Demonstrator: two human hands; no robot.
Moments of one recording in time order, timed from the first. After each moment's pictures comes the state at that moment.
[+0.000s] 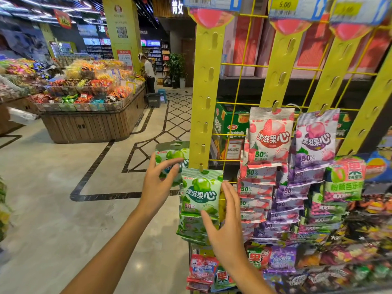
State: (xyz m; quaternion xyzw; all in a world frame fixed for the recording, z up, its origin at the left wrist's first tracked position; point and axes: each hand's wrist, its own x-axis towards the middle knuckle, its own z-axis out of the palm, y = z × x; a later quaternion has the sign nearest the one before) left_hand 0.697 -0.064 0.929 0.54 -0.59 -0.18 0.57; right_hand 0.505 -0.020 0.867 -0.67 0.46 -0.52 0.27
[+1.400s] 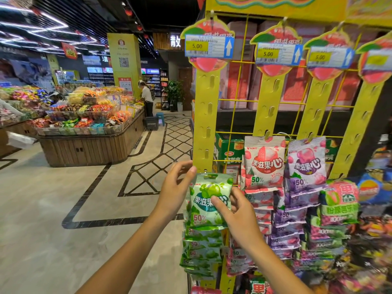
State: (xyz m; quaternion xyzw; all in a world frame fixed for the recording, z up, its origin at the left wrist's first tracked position) left_hand 0.666 -0.092 0.976 0.45 -0.61 -0.27 0.60; right_hand 0.481 -0.059 0.951 -0.68 0.38 -0.53 0.35
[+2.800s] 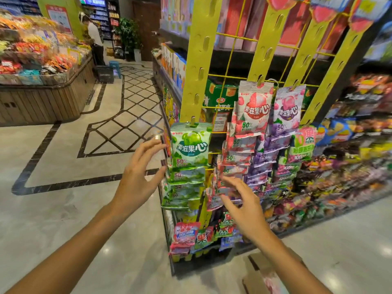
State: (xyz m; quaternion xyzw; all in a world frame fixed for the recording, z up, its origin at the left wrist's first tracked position) left_hand 0.739 -0.034 0.905 0.42 -0.76 -0.08 0.49; right_hand 0.446 0.019 0.866 -0.69 0.55 -0.40 0.23
